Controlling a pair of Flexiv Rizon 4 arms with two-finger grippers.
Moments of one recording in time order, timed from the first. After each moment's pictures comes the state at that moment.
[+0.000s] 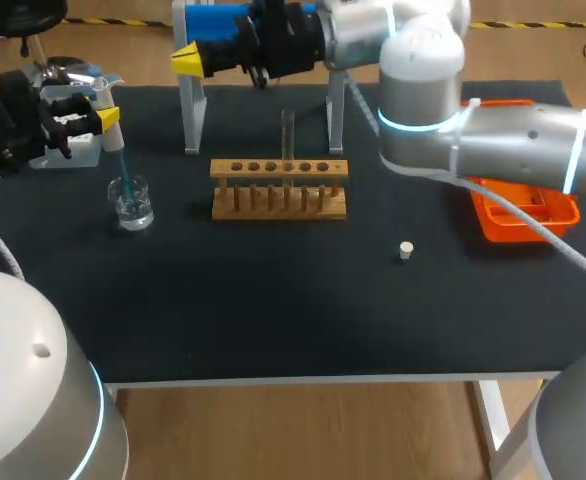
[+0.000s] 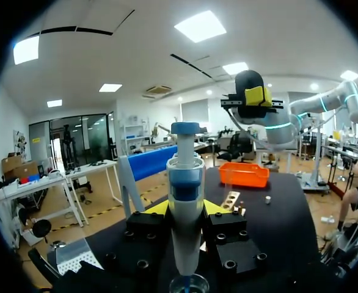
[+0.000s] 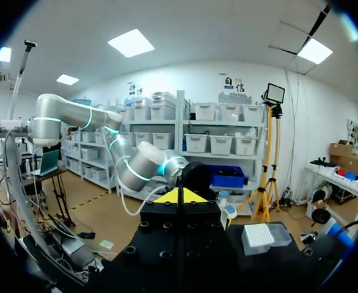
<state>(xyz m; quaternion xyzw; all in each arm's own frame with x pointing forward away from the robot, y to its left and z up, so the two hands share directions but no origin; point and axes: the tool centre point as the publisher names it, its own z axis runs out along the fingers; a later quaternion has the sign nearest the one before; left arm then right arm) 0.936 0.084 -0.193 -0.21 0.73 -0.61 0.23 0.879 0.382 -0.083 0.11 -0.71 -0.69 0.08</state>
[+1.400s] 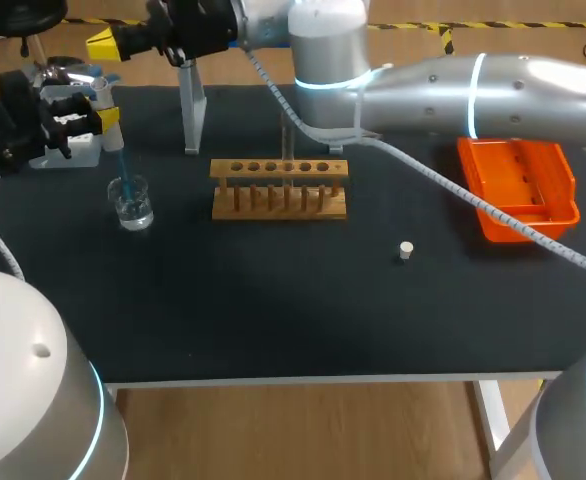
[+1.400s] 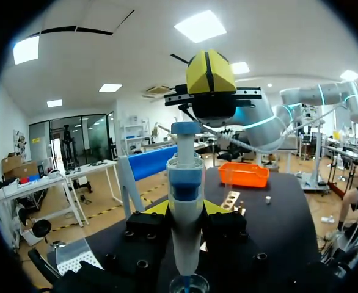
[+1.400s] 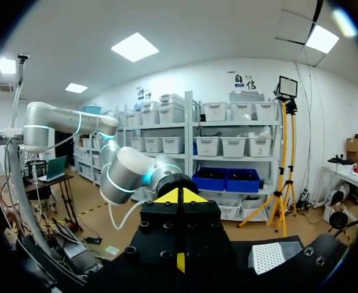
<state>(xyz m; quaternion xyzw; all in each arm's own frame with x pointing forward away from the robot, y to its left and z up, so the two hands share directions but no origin) 0.936 0.084 -0.193 -0.21 0.73 -0.61 0.23 0.909 0.490 -0.085 0.14 -0.70 -0.69 0.14</state>
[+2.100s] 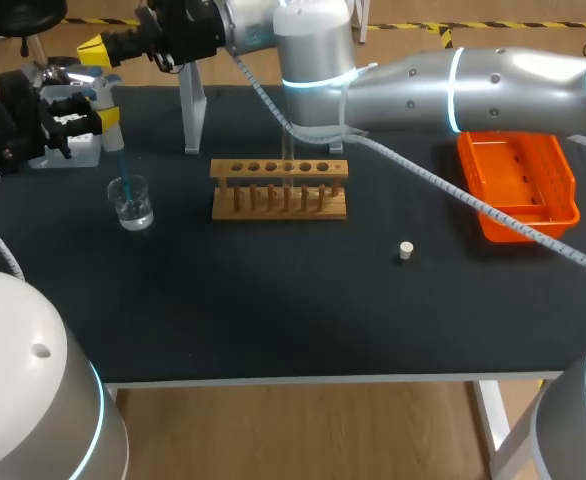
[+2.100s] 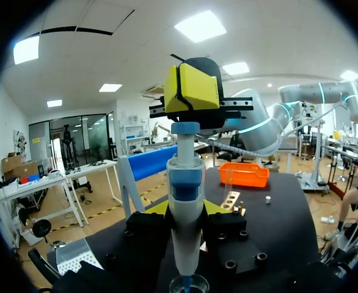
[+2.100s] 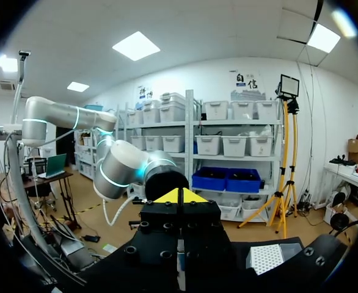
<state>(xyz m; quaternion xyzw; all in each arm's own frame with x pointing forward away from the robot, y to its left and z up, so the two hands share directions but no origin) 0.936 0.084 -0.193 -0.21 0.73 -0.61 0.23 0.921 0.507 -0.101 0.14 -0.70 -0.69 0.14</state>
